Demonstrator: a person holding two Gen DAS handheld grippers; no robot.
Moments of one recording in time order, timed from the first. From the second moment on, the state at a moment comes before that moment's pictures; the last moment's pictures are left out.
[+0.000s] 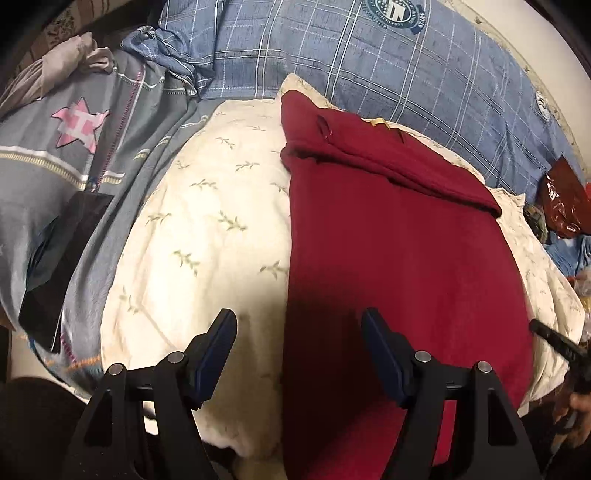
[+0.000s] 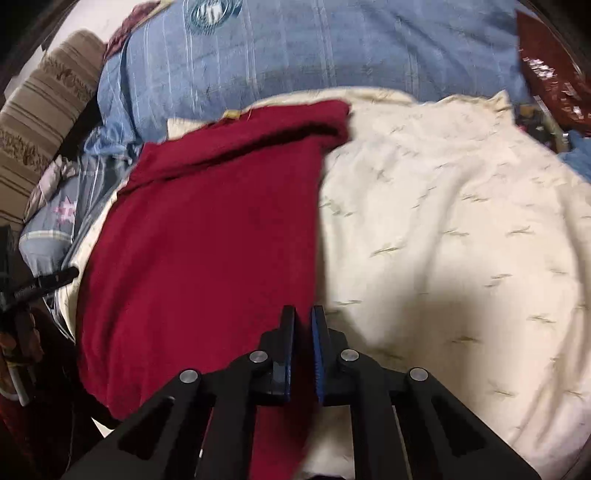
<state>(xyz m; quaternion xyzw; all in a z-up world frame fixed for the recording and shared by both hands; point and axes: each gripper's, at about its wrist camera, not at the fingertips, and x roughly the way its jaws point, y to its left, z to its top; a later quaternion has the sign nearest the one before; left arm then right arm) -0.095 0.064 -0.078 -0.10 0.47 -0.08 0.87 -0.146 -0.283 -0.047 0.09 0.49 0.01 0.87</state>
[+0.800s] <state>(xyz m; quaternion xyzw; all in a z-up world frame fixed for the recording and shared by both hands) -0.138 0.058 -0.117 -0.10 0.53 -0.11 0.84 -0.200 -0.288 -0.070 0.16 0.54 0.11 0.82</state>
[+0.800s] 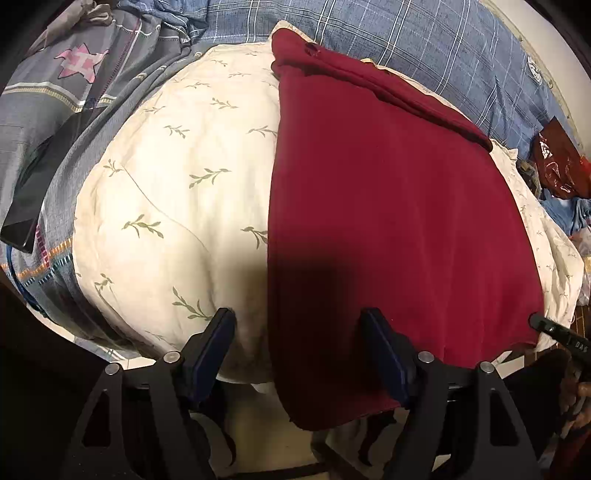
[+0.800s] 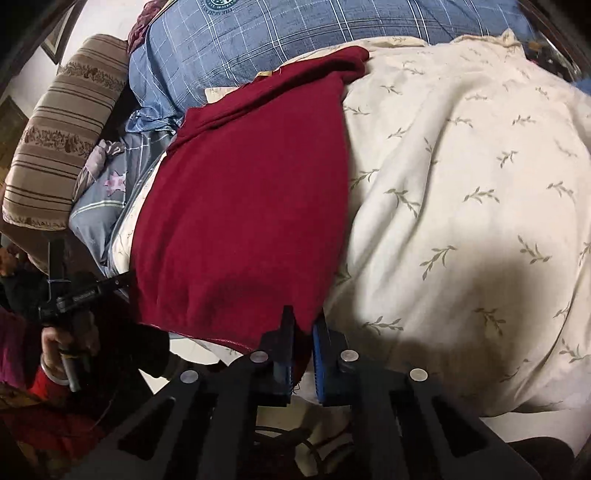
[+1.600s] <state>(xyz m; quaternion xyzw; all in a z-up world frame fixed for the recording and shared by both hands) -0.136 0.085 -0.025 -0.15 0.45 -0.17 0.86 -0.167 -0.277 0.005 0.23 0.42 0.19 0.86</state>
